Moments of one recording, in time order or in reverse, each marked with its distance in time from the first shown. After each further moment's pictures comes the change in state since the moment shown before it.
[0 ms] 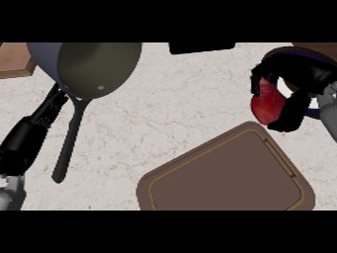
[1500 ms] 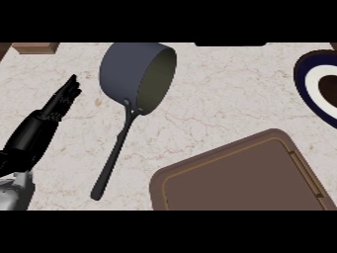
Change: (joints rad) left arm -0.050 -0.054 -0.006 -0.059 -0.039 -0.078 0.000; right arm 0.776 -0.101 -0.747 -0.547 0.097 -0.427 -0.236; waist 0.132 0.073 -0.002
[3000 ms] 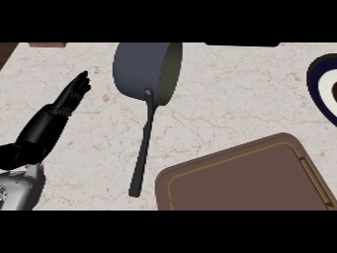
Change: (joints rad) left arm -0.052 -0.066 0.019 0.042 -0.052 -0.056 -0.009; right arm -0.698 -0.014 0.036 1.485 0.250 -0.265 -0.578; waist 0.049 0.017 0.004
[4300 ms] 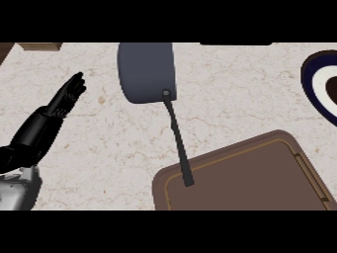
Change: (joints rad) left arm 0.022 -0.008 0.028 -0.027 -0.011 -0.011 0.016; right arm 0.046 -0.252 -0.390 0.253 -0.459 0.696 -0.123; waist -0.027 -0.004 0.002
